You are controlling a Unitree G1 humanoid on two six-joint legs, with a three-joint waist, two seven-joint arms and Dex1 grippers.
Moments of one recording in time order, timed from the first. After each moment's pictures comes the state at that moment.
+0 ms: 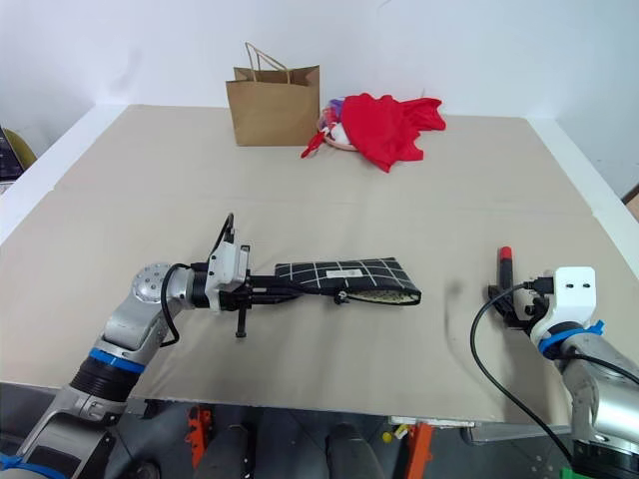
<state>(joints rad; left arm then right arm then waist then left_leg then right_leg) -0.48 0.41 -0.21 0.08 -0.33 0.02 -1.21 -0.07 -0.61 -0.50 0.05 0.33 0.50 0.38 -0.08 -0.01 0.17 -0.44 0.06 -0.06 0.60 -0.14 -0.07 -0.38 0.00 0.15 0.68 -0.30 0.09</state>
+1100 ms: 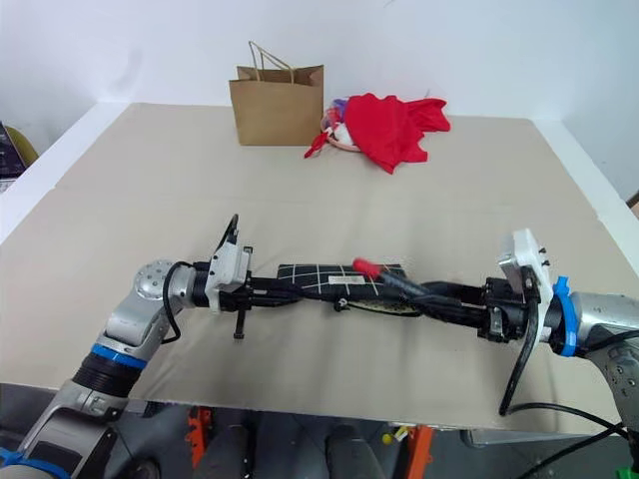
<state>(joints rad) -0.51 0.41 -0.22 0.11 -0.33 0.02 -1.27 0.00 -1.00 -0.40 -0.33 0.84 0.71 1.23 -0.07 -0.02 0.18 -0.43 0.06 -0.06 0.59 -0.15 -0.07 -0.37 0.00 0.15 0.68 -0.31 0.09</state>
